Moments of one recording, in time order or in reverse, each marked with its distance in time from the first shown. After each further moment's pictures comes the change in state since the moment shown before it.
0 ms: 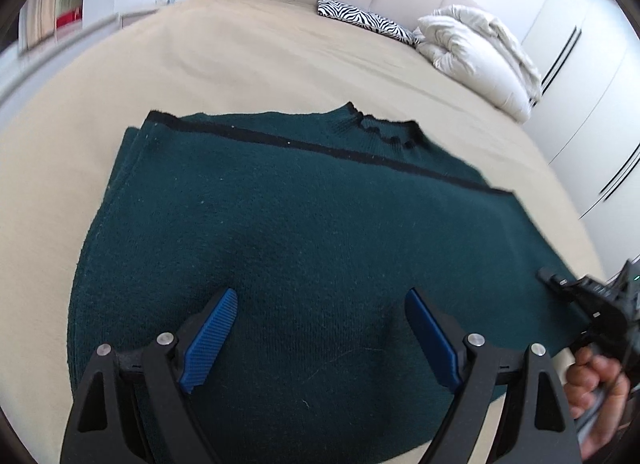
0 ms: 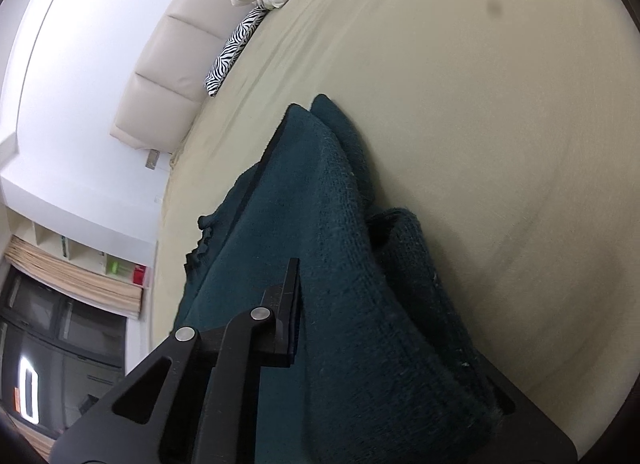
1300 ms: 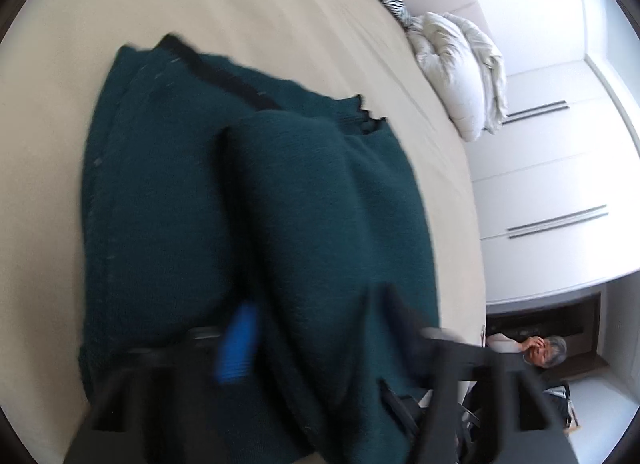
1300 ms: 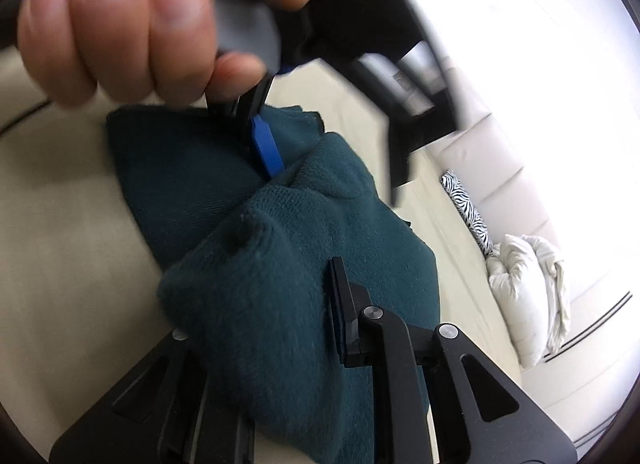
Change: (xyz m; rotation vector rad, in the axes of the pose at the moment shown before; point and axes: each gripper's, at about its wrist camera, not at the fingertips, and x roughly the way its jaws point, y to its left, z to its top) left arm 0.035 0.064 0.053 -0.307 0.281 -0.391; right arm 0.011 0.183 -0.306 -1.908 -0.129 -0.180
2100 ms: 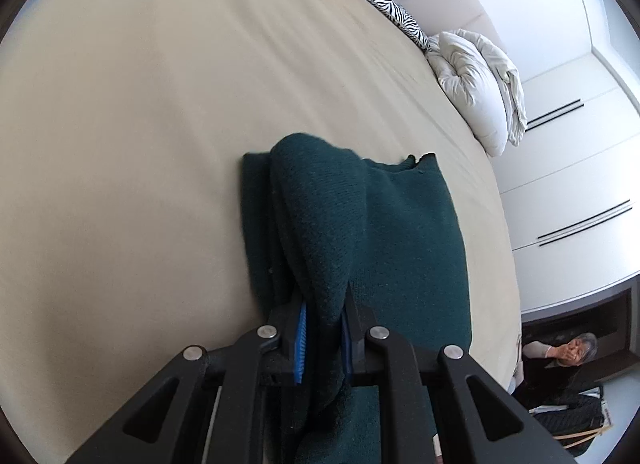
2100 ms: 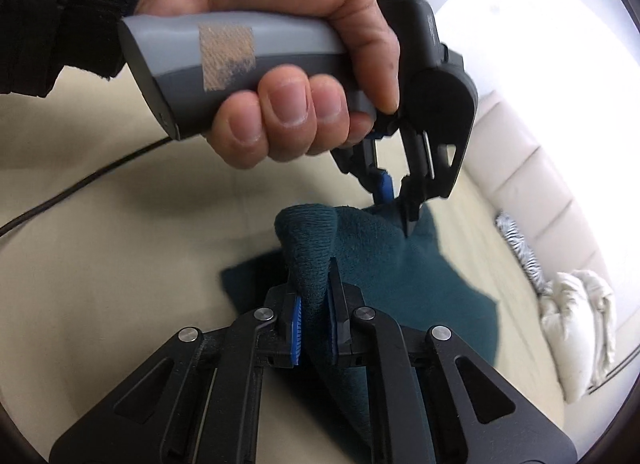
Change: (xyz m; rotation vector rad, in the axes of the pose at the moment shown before) left arm -0.065 0.051 0.029 0.065 -0.099 0.107; right arm -0.063 0.067 0.029 -0.011 -0.132 0.205
